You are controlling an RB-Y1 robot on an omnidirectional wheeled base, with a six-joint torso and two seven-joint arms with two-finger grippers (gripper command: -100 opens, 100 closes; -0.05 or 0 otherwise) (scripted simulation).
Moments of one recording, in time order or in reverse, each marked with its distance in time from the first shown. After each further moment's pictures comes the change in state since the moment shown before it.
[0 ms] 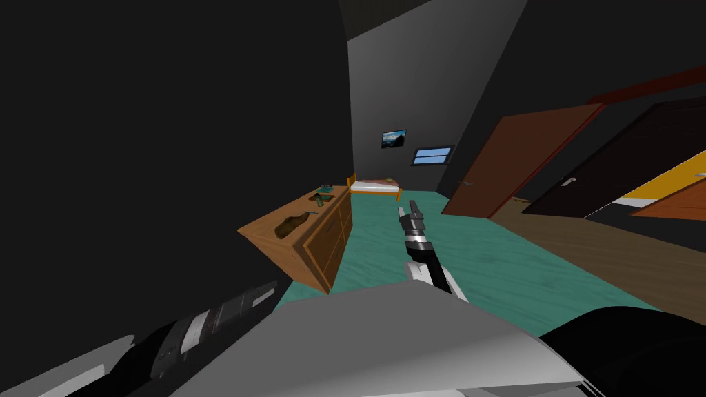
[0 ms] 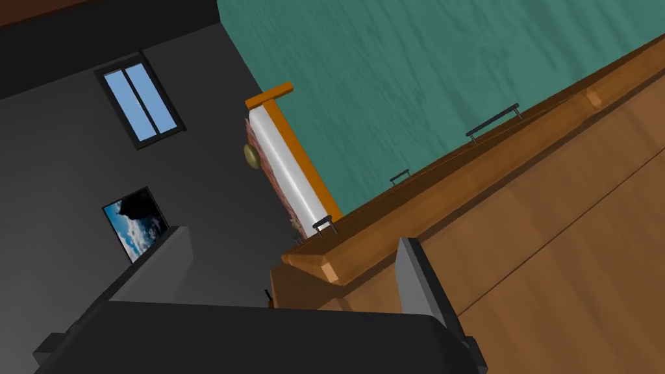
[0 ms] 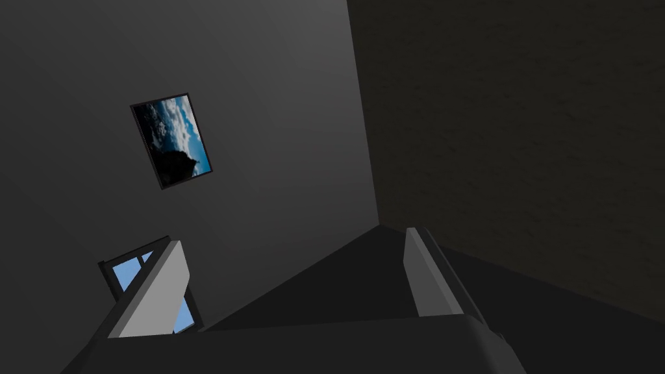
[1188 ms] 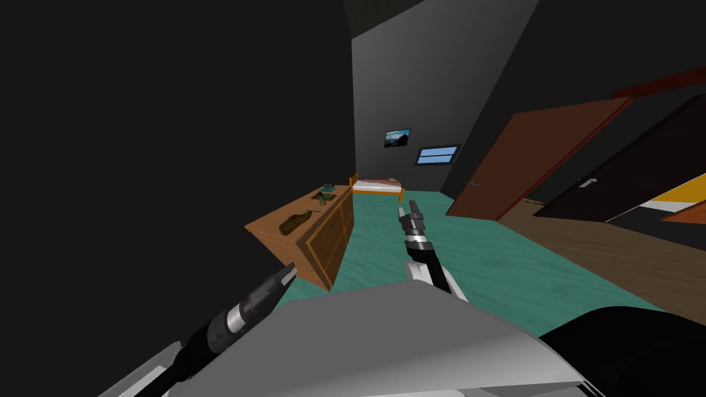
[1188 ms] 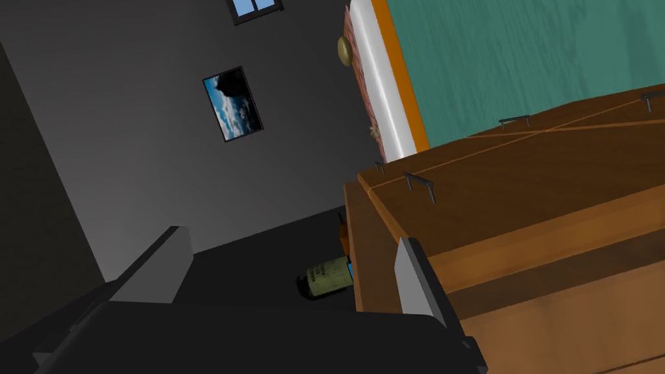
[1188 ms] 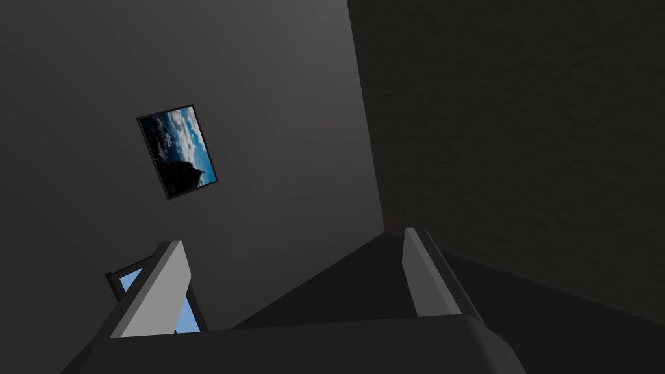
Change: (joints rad) left arm -0.064 -0.392 0.023 -0.153 0.022 0.070 -0.062; right arm 0.000 0.000 0.000 0.000 0.000 0.000 0.000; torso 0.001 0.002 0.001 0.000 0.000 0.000
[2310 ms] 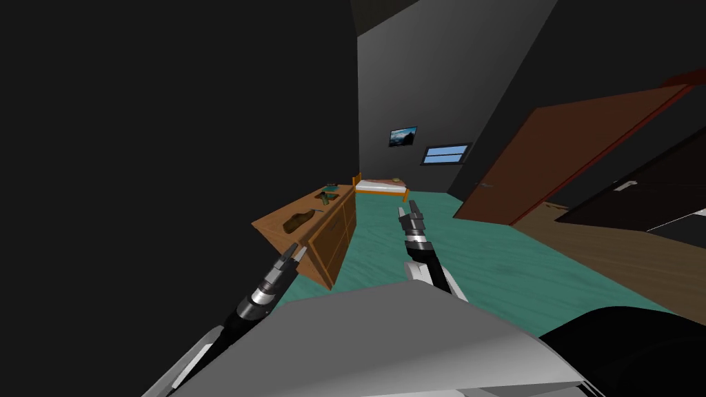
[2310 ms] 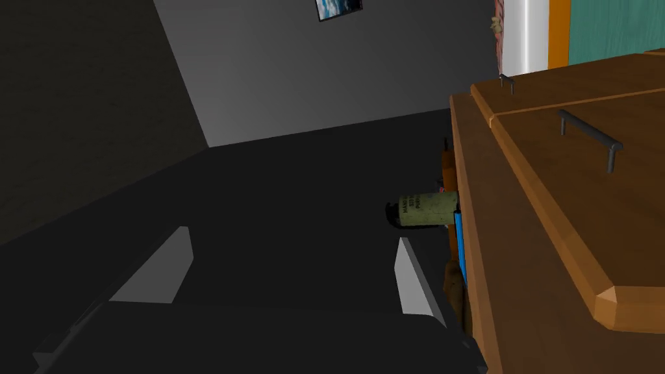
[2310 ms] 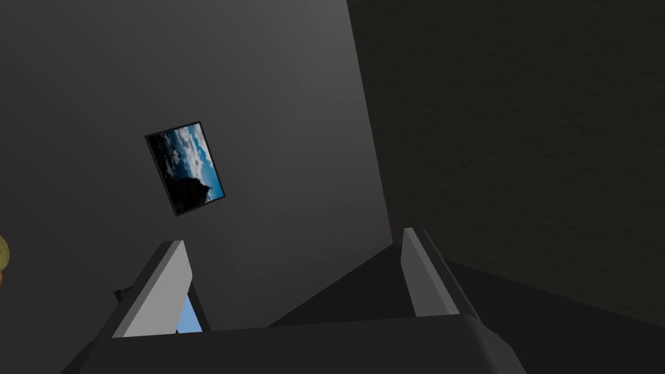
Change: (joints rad) left arm -0.074 -0.371 0.048 -0.146 0.024 0.063 -0.057; right arm 0.000 0.000 0.000 0.000 0.000 0.000 0.000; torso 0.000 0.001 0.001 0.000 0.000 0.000
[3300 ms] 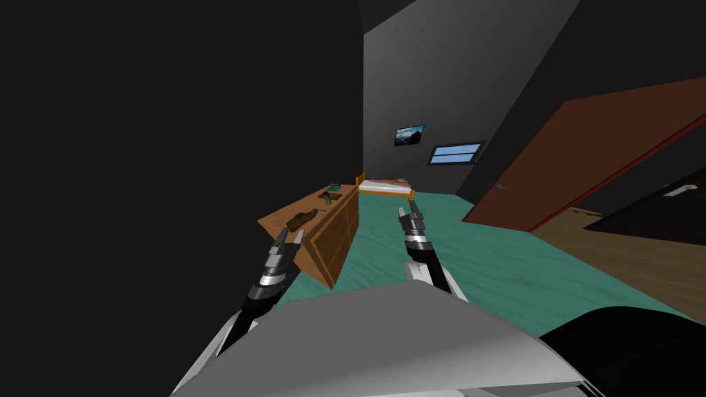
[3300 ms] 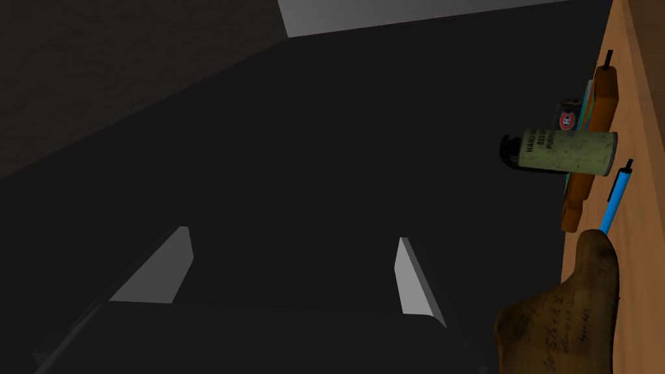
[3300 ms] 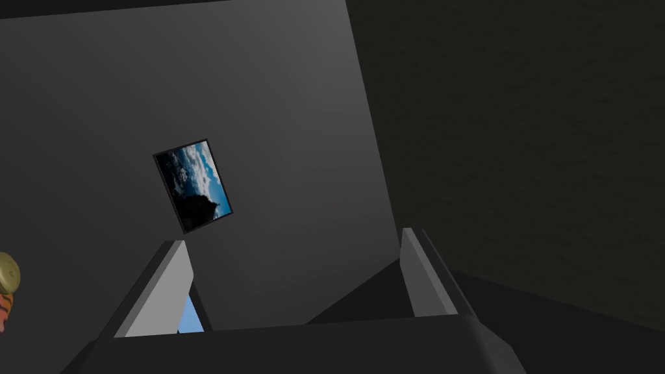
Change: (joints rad) left arm -0.070 -0.322 0.054 -0.138 0.024 0.064 -0.050; right arm 0.000 0.000 0.000 0.000 0.000 0.000 0.000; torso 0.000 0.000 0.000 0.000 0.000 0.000
